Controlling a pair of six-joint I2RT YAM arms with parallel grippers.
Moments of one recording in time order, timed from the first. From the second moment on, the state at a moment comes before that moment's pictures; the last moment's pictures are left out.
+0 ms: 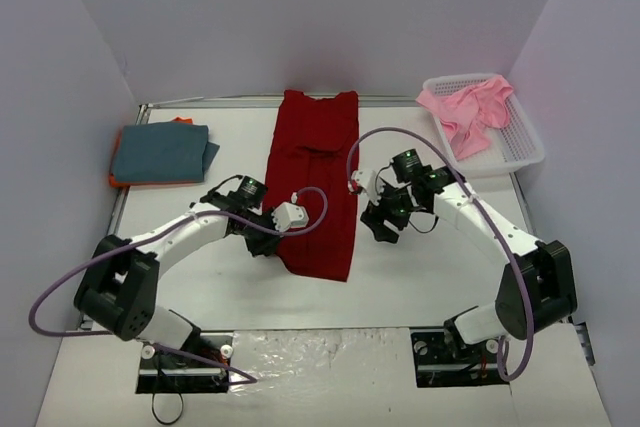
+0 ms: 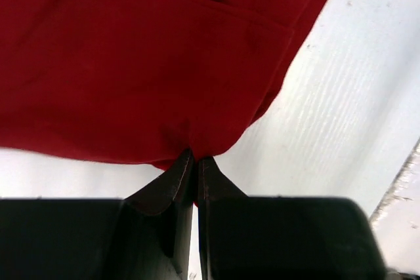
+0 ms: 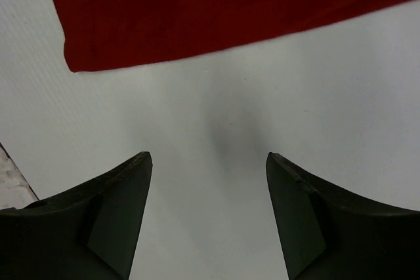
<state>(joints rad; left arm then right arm) -0.51 1.43 0.89 -0.62 0.43 0.62 0.40 1.43 1.05 -0.79 -0.38 -0.69</state>
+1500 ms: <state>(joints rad) -0.41 1.68 1.05 -0.73 0.65 0.58 0.91 1.72 1.02 -0.62 -0.27 -0.75</state>
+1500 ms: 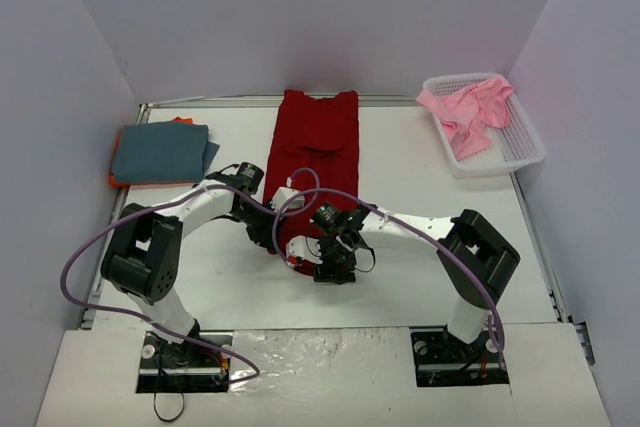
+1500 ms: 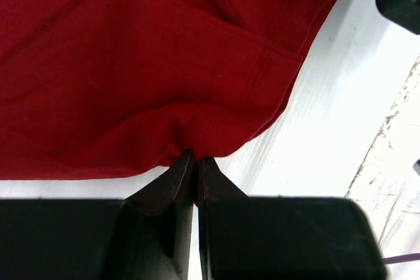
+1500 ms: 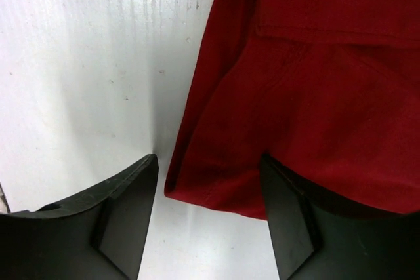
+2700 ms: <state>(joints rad) -0.45 1.52 1.09 -0.89 0.77 0.67 0.76 1.55 1.12 -0.92 -0.30 -0.81</state>
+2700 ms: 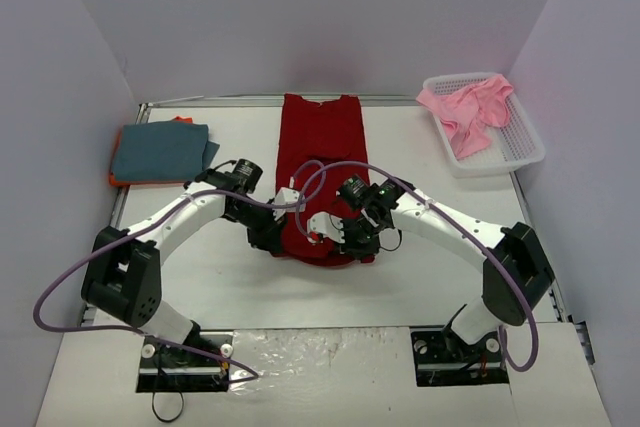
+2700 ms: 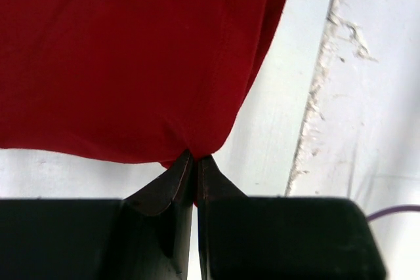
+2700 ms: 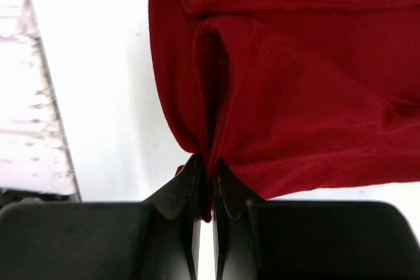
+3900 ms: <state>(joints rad) -0.47 1.52 1.29 -1.23 0.85 0.98 0.66 1.51 1.28 -1.17 -0.47 -0.98</state>
